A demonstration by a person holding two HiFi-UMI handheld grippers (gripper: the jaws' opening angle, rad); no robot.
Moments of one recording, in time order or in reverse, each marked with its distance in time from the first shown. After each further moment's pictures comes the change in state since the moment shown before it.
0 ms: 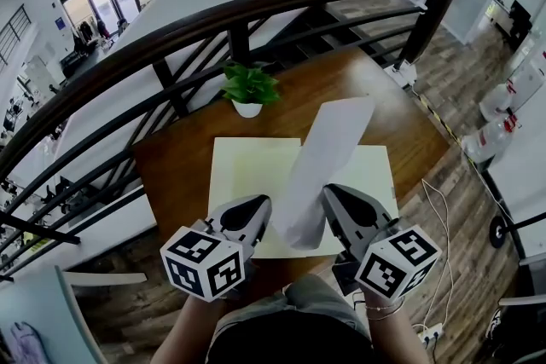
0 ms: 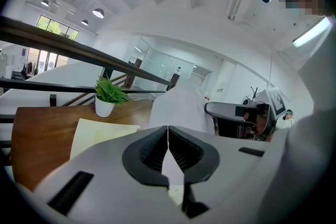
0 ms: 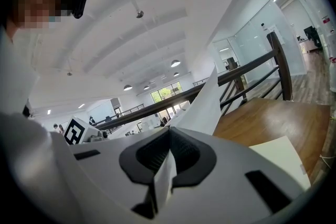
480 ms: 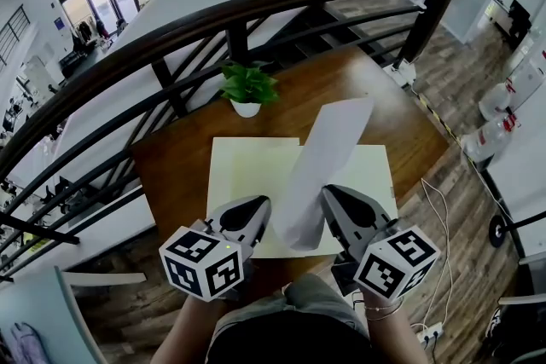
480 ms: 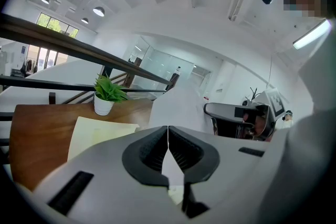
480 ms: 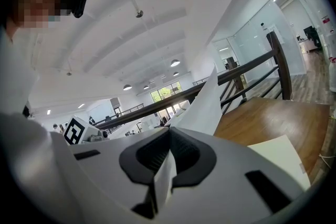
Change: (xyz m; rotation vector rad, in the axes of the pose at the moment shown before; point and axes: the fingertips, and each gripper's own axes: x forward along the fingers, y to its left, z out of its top) left arm 0.002 -0.002 -0.002 -0.012 0.009 -0.010; right arm -0.001 -0.002 -0.002 0.003 0.004 -0.003
